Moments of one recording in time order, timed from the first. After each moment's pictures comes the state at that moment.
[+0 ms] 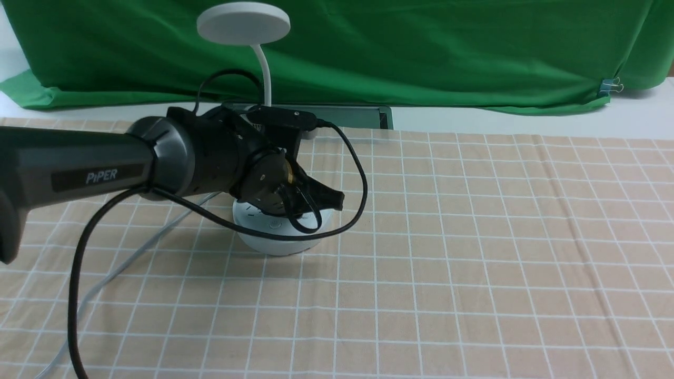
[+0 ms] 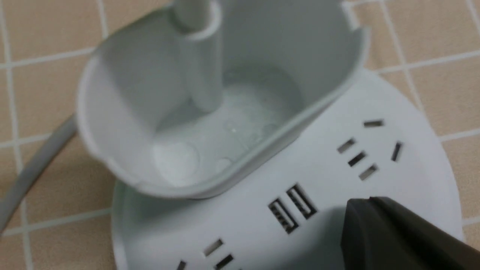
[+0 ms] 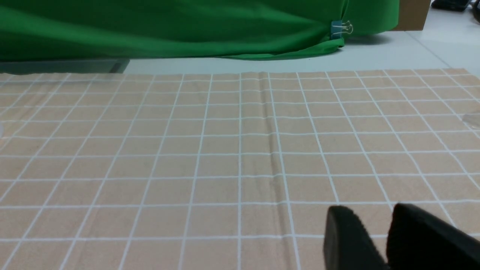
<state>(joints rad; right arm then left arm) 0.01 0.00 0.01 0.02 0.25 0.03 -0.53 1.97 -1.29 0.26 0.37 -0.47</state>
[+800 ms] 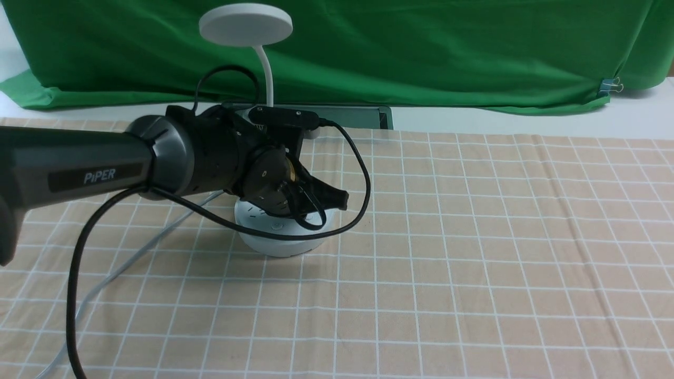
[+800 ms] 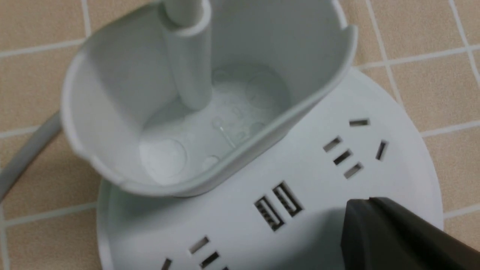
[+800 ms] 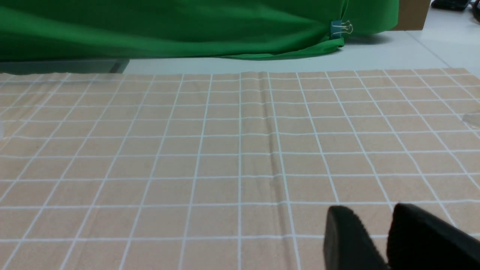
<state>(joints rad) 0.01 0.00 0.01 0.02 0.25 0.03 -0.53 1.96 -1.29 0.18 0.36 -0.42</state>
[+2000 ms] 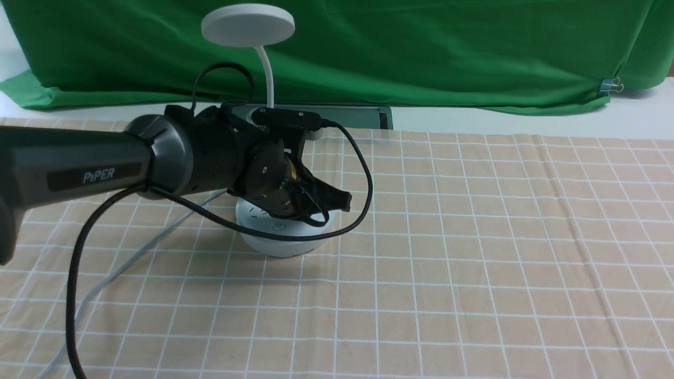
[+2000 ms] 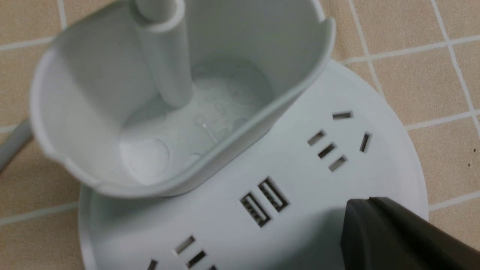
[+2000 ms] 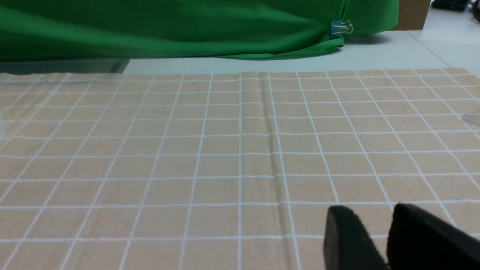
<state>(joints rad) 0.01 0.00 0.01 0.02 0.25 0.03 -0.53 1.96 -1.29 0.08 0.36 -0.32</state>
